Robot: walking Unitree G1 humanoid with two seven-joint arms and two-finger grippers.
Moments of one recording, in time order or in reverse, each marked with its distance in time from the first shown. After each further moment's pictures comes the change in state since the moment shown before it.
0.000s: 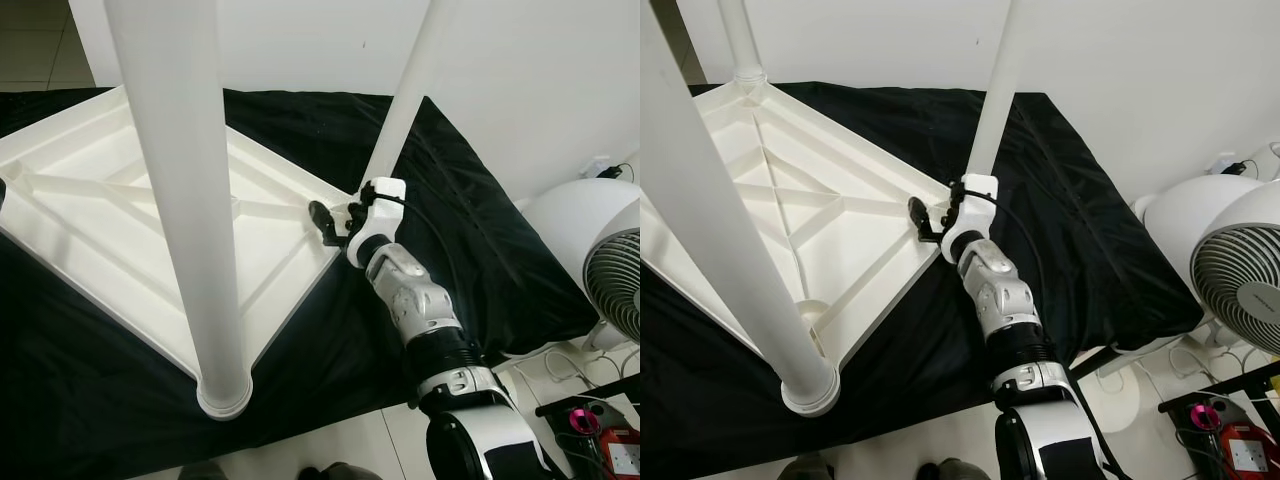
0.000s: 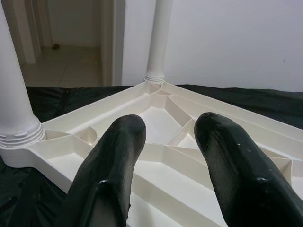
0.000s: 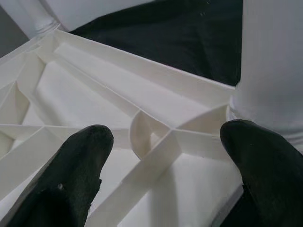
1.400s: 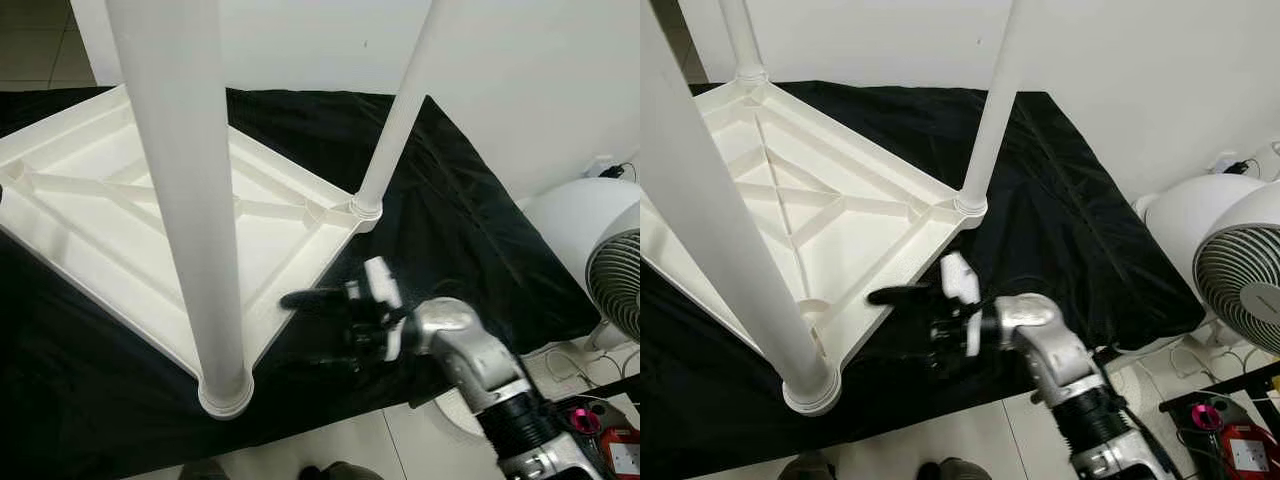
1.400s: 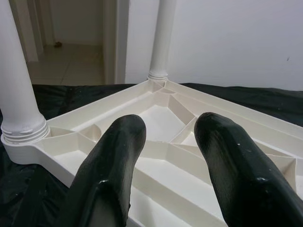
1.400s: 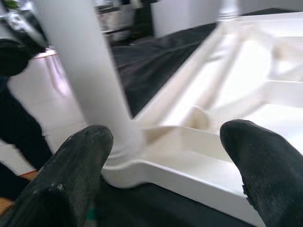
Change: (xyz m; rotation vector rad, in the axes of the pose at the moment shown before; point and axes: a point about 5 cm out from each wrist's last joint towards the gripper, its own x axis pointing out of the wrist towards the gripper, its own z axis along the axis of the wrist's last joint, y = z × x) left arm -0.002 0.002 -0.001 -0.001 0.008 0.004; right arm -0.101 0.018 -0.012 -0.416 0.125 1.171
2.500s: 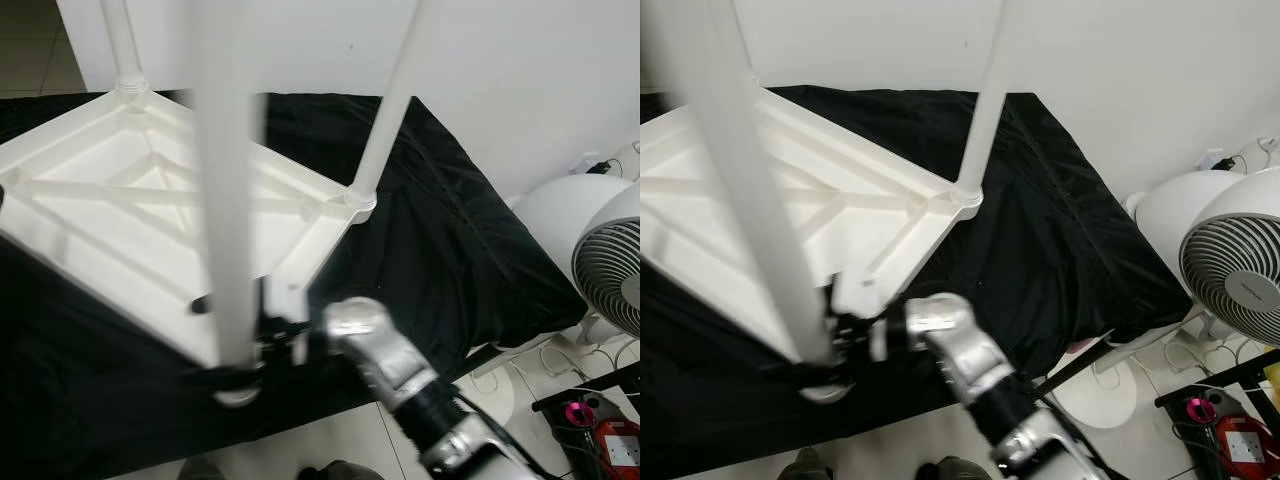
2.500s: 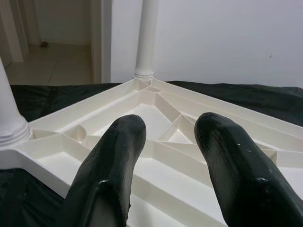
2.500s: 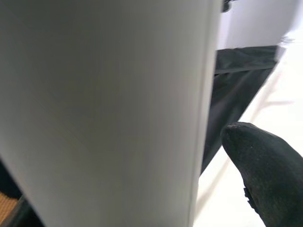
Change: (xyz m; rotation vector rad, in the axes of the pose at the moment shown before) left arm 0.001 0.002 -0.005 -0.010 0.021 0.004; right arm 0.124 0.024 -0.007 -0.105 -0.035 0.181
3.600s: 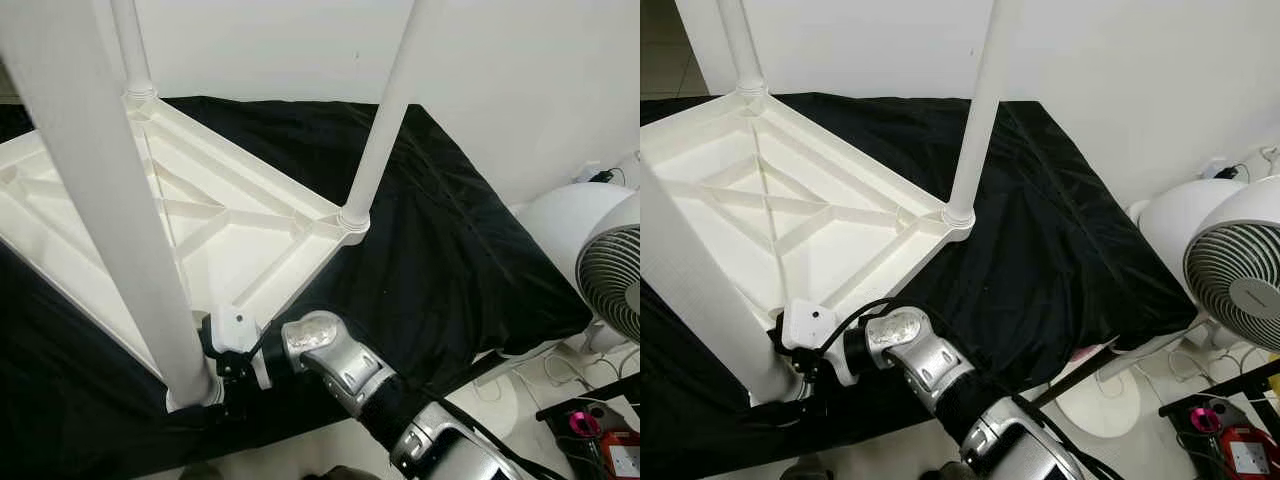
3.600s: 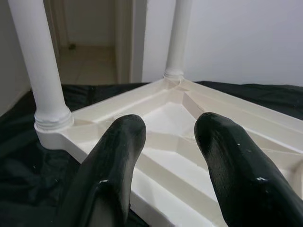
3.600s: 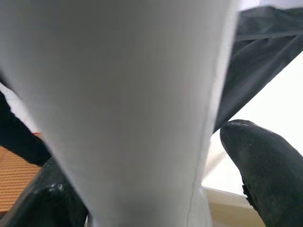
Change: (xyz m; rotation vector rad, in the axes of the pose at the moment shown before) left arm -0.014 0.009 0.006 0.042 0.026 0.036; right arm 0.011 0.004 -0.021 -0.002 0.091 0.063
